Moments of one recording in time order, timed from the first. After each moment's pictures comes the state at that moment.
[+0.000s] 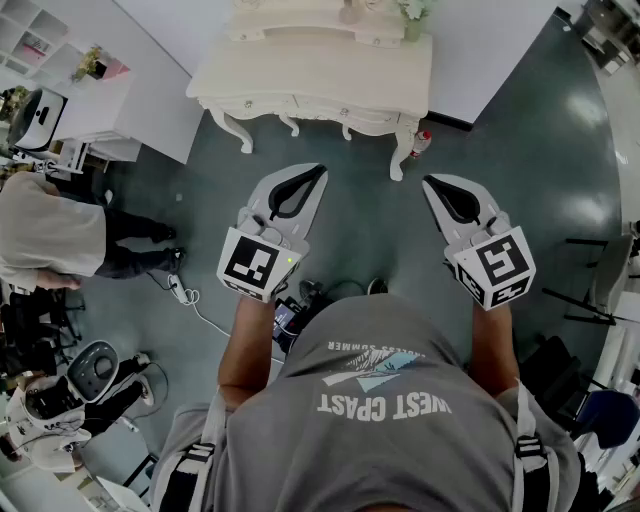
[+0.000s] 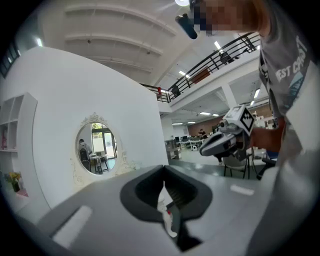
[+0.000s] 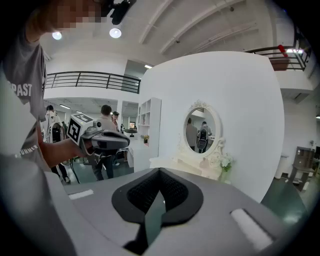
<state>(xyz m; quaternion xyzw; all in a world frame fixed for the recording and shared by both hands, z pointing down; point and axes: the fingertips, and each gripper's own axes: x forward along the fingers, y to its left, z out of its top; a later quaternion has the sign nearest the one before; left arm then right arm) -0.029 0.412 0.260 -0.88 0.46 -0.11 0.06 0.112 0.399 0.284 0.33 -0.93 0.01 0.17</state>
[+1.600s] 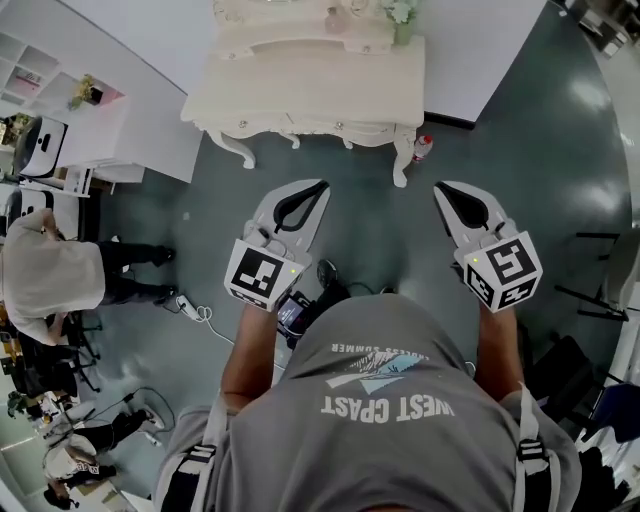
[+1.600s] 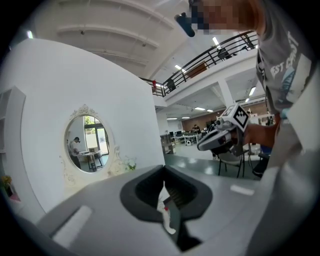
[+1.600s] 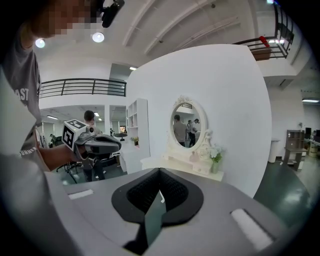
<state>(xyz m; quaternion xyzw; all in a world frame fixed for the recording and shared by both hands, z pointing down) -0.005 0.363 0.287 -0.89 0.42 -0.14 0.04 0.156 0.344 0.308 0.37 -0.91 0.07 0.15</state>
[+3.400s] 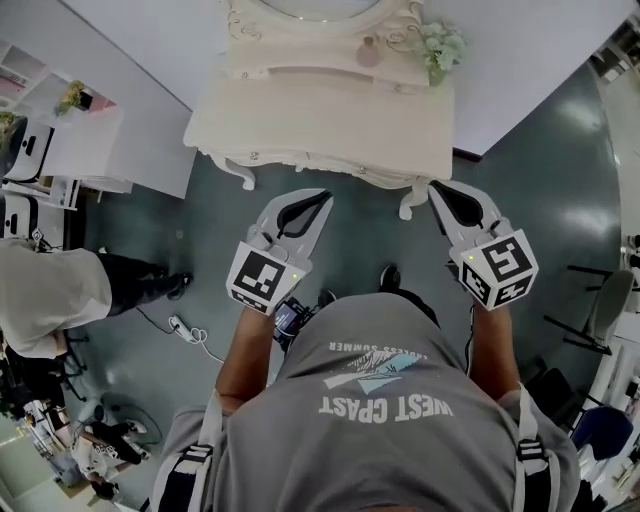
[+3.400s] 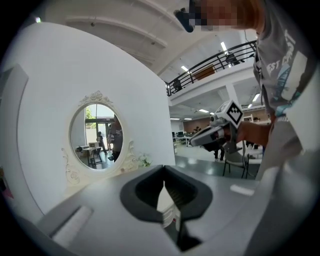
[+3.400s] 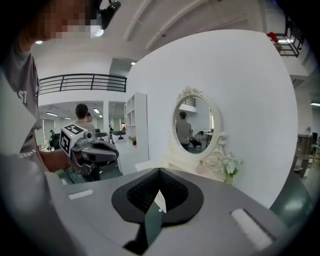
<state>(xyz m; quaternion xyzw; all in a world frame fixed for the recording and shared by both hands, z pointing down) -0.130 0.198 0.306 -0.90 0.42 -0.13 0.02 0.019 0.162 0.301 0.36 -0.92 0.06 0.16</state>
